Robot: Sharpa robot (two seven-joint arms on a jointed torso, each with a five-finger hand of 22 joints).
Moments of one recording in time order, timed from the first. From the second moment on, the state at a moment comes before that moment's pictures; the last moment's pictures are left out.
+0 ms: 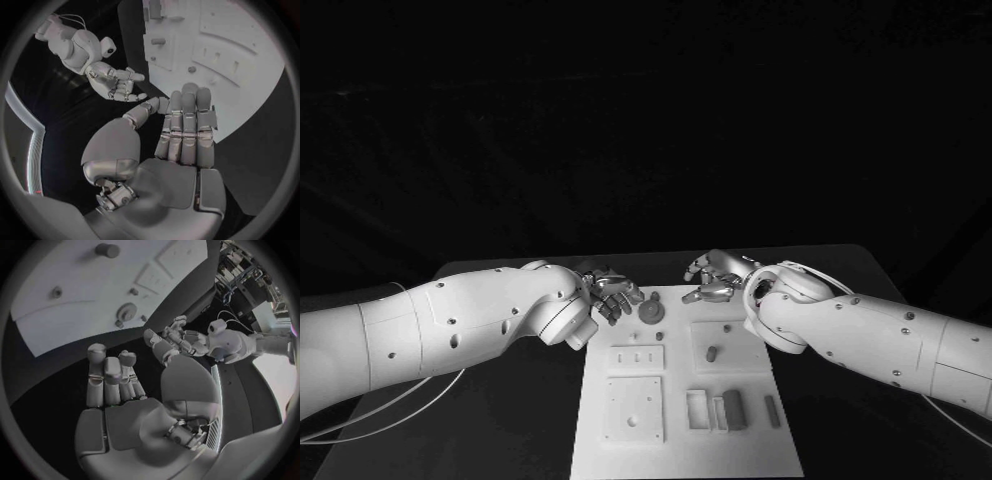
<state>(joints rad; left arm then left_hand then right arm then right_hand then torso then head) 1.38 -0.62 -0.23 1.36 -0.54 -0.33 -0.37 0.95 -0.01 0.65 -0.27 0.30 1.04 0.10 0.38 0.51 1.30 0.02 0.26 0.58 1.19 -0.04 0.61 0.96 0.02 1.19 -0.14 0.43 1.16 1.22 -0.63 -0.07 1.30 -1.26 -0.32 -0.22 1.01 -0.14 0.50 -0.28 0.18 0.76 0.17 0.22 0.52 1.05 0.08 1.17 0.95 1.14 -0.04 1.46 0.95 0.20 1.11 -0.02 0.97 1.31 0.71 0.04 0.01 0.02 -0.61</state>
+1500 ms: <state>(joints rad) 1.36 -0.48 -0.24 1.25 -0.75 -0.09 -0.60 0.88 -0.02 0.64 -0.29 0.47 1.02 0.06 0.50 0.51 1.32 -0.04 0.52 0.66 1.22 -0.12 0.91 0.89 0.02 1.29 -0.21 0.59 1.31 1.28 -0.64 -0.04 1.13 -1.07 -0.44 -0.14 1.03 -0.08 0.50 -0.29 0.32 0.77 0.16 0.24 0.52 1.04 0.06 1.18 0.92 1.14 -0.04 1.45 0.94 0.20 1.10 -0.02 0.96 1.31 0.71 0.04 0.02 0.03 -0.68</state>
